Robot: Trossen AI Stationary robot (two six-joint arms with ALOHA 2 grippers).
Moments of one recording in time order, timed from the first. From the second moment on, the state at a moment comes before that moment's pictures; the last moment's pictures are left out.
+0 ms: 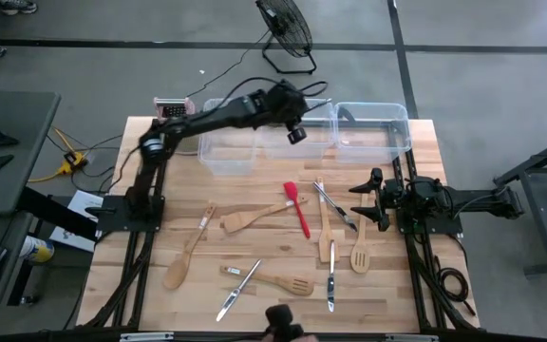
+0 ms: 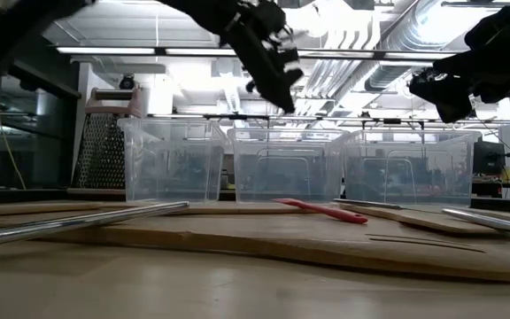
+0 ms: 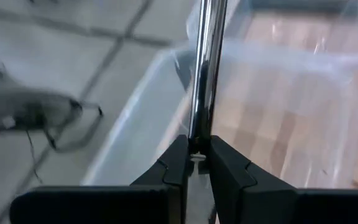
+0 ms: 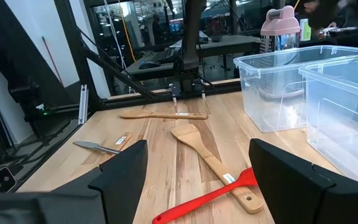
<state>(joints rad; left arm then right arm) 0.43 2.07 1.99 -0.56 -0.22 0.18 0.00 0.05 0.01 0.03 0.00 0.16</state>
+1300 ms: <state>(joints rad) 0.47 2.20 2.25 -0.94 -0.11 0.04 0.00 0.05 0.01 0.03 0.00 0.16</state>
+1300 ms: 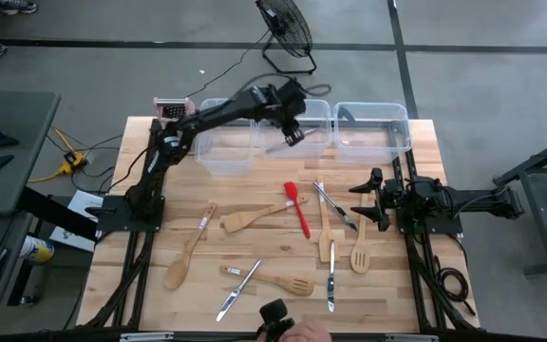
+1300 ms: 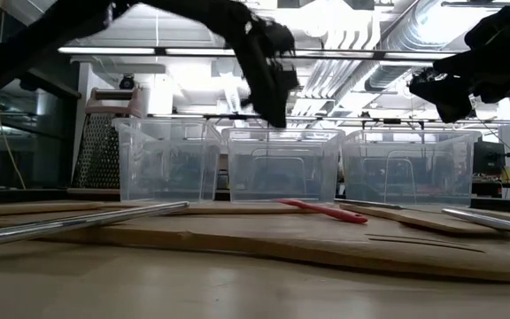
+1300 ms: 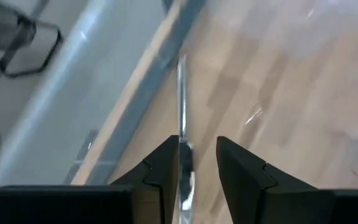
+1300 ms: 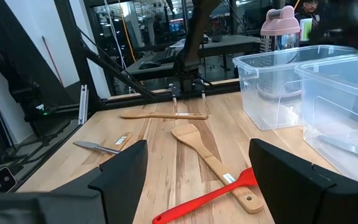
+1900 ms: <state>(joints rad) 0.44 1.88 2.13 -0.85 0.09 0.12 0.00 0.05 0.01 0.03 0.00 0.16</state>
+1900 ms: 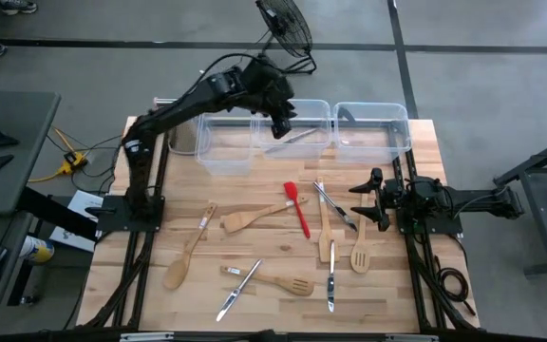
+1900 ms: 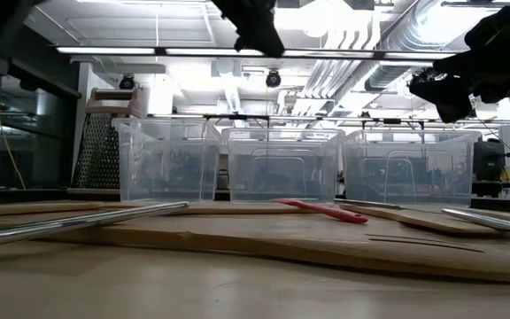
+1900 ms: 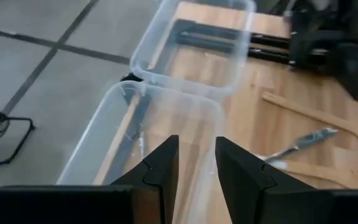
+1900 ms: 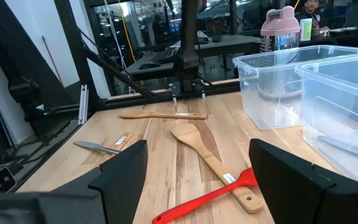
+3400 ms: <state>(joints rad) 0.02 1.01 0.89 -0.51 -0.15 -0.58 0.00 0.05 0.01 0.03 0.00 0.16</state>
